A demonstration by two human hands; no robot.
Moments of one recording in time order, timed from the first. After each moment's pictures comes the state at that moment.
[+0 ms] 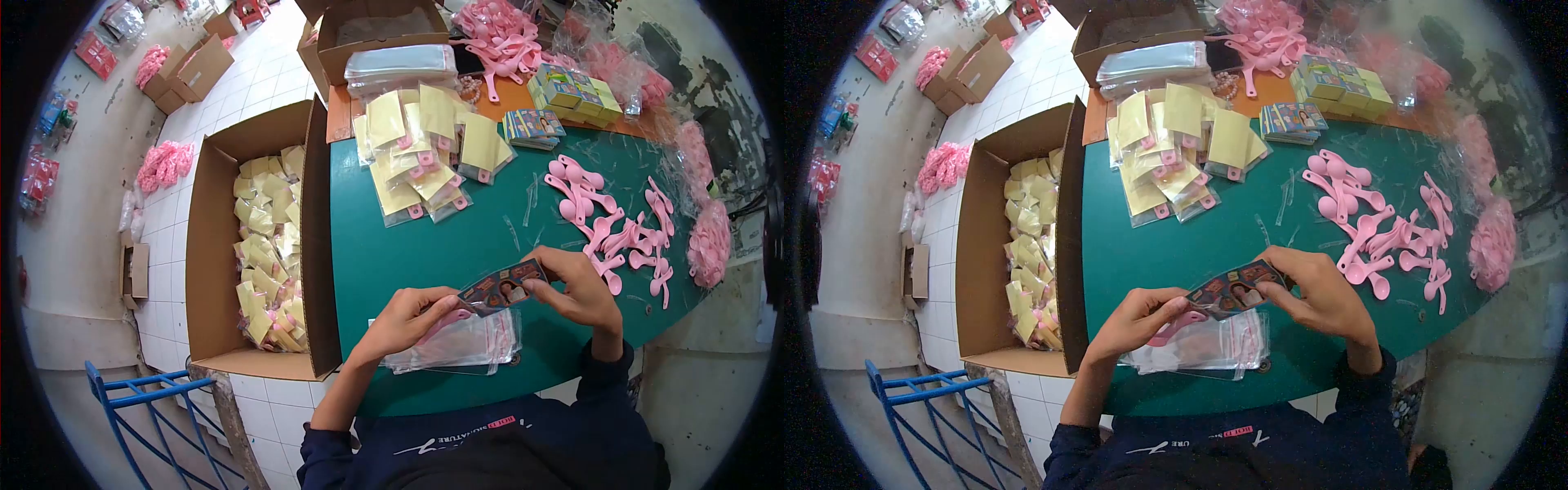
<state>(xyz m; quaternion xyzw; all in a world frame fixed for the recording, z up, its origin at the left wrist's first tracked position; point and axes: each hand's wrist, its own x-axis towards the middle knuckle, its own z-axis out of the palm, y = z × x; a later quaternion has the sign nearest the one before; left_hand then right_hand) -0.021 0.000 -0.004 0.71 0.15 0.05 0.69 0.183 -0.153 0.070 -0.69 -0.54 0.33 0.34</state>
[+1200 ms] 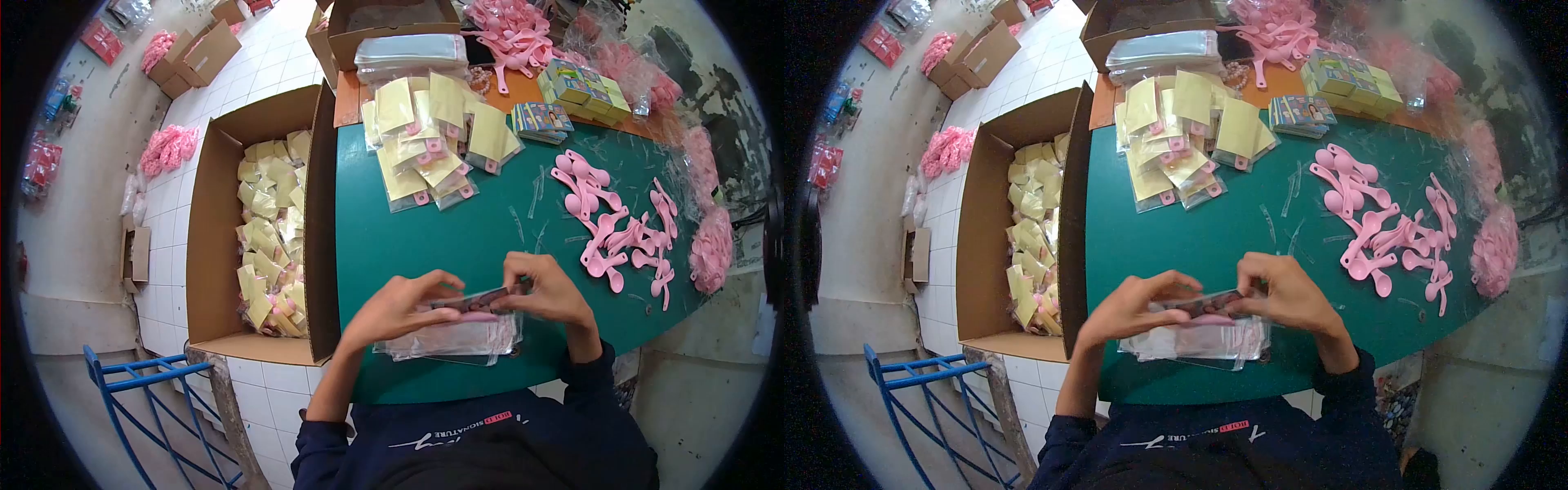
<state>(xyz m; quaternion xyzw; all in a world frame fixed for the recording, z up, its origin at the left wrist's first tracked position) -0.033 0.011 0.002 0.77 0.12 -0.01 0.62 0.168 -0.142 0.027 -0.66 -0.52 0.40 0.35</state>
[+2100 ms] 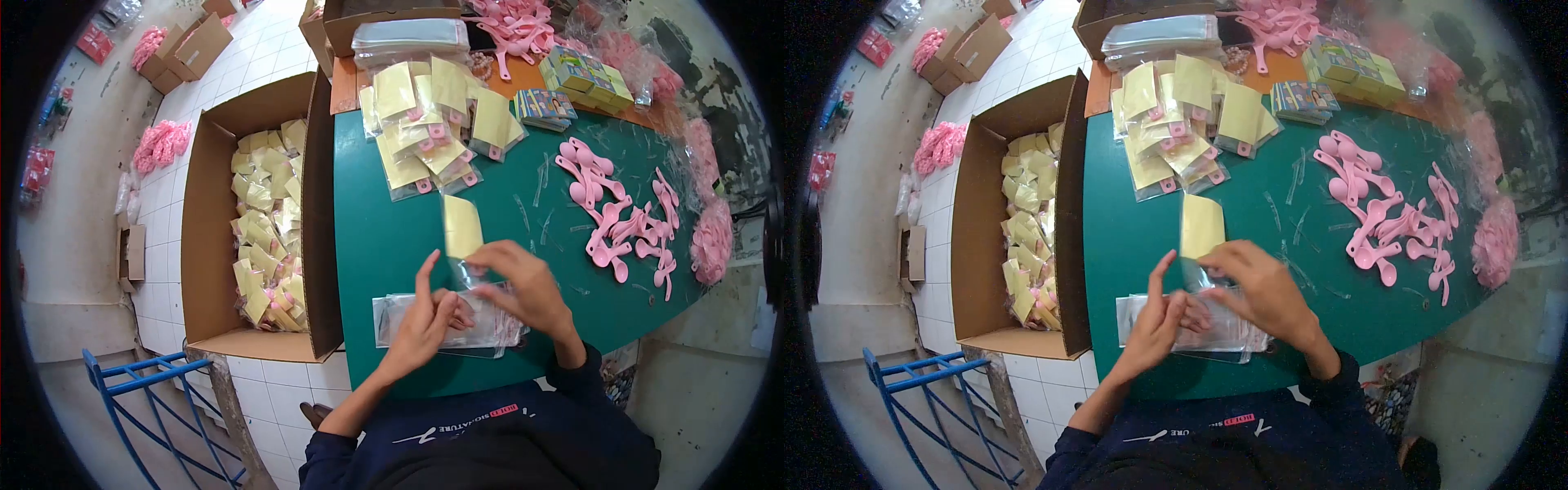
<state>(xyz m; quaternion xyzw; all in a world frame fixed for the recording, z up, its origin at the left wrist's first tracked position) -0.043 -0.044 -0.019 0.57 0.28 0.10 0.76 0.128 -0.131 0.019 -0.69 -0.59 0.19 0.37</state>
